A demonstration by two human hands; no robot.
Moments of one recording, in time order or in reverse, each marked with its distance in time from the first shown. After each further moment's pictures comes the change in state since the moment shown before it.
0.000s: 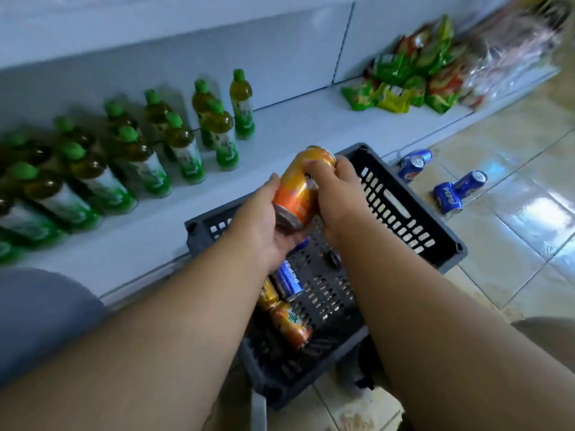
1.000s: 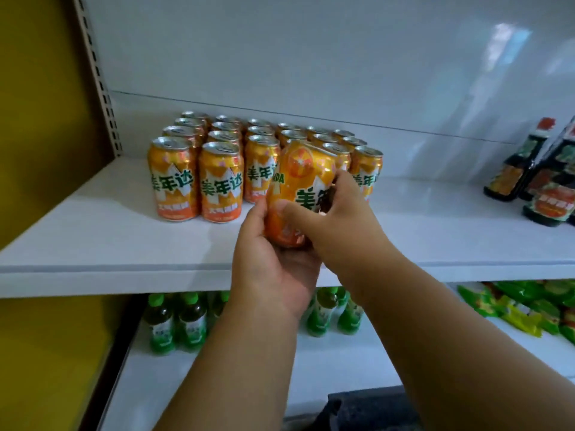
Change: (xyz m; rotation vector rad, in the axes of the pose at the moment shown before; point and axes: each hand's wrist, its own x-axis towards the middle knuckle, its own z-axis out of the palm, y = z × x) left_hand -0.165 0.271 -0.110 -0.712 -0.328 0.624; right_hand -0.104 -0.199 0.302 -0.272 -0.549 -0.669
